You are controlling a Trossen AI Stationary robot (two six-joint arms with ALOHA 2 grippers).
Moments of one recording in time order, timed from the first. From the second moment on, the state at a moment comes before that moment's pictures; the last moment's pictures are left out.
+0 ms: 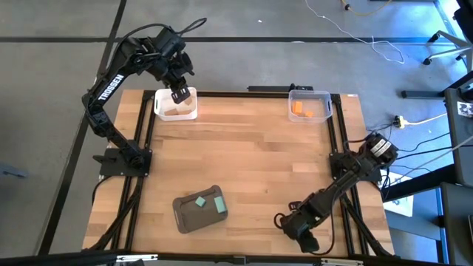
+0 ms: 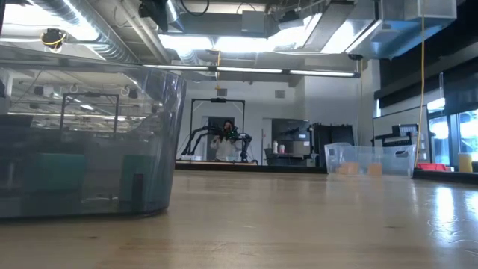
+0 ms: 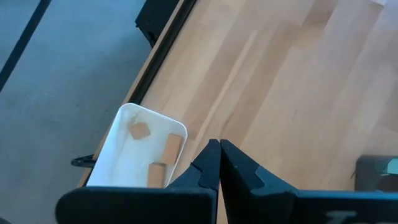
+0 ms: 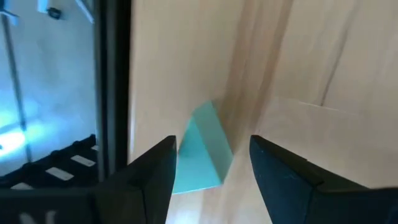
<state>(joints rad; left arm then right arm) 0.68 1.57 2.11 -1.57 0.04 0.17 0.75 1.77 1.02 -0.52 -0.29 0.66</state>
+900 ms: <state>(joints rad) 0.68 1.57 2.11 -1.57 0.24 0.36 0.79 1.86 1.03 -0.54 -0.20 0.72</state>
